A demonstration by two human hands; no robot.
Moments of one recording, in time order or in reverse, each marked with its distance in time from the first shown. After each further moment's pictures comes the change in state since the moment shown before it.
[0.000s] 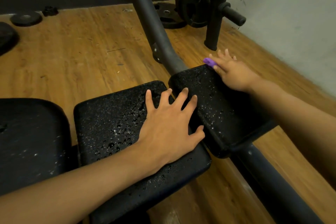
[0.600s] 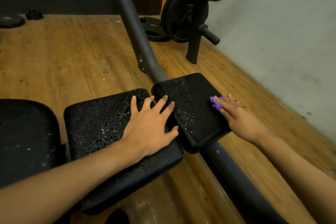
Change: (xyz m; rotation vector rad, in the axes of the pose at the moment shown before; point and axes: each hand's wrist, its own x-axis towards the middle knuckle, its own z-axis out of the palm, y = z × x) left_hand -0.002 -0.003 -0.002 -0.008 -0.063 -0.011; right_hand -0.140 0.034 0.005 0.042 0.049 0.085
